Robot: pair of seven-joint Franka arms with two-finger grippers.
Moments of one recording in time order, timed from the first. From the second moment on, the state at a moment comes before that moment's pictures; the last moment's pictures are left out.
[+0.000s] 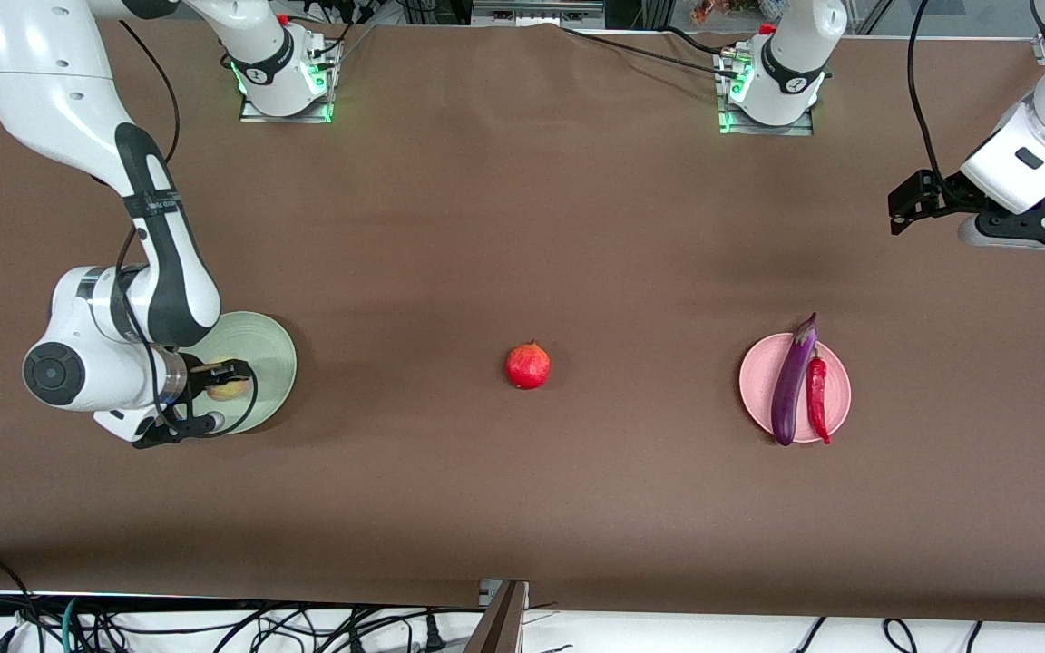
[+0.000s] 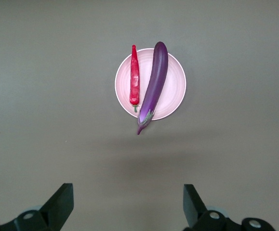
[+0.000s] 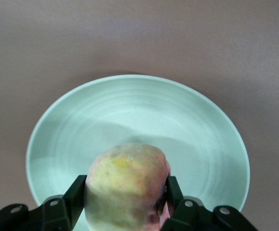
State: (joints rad) left arm -0.03 -0.06 -0.04 -1.76 0.07 1.67 0.01; right arm 0.05 0.72 -0.03 -1.50 0.02 2.03 -0.25
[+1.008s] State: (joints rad) left arm -0.03 -0.06 -0.04 -1.76 0.02 1.68 0.01; right arm 0.30 0.67 0.01 -1.41 0.01 2.07 0.12
